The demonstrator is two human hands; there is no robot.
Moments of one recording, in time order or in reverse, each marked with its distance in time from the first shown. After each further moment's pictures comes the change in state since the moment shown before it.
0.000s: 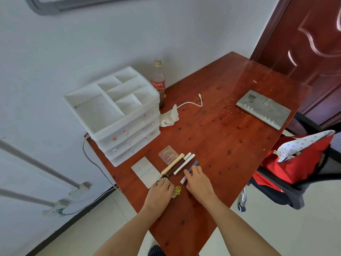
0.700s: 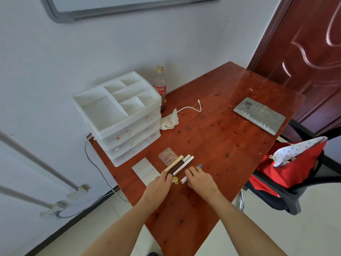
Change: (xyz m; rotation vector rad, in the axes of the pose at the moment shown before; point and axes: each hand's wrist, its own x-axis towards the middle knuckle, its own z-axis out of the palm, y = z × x) left_hand 0.003 -0.001 -0.033 -0.088 0.004 -0.096; right_hand -0.004 0.012 -0.023 -0.123 0.194 -0.239
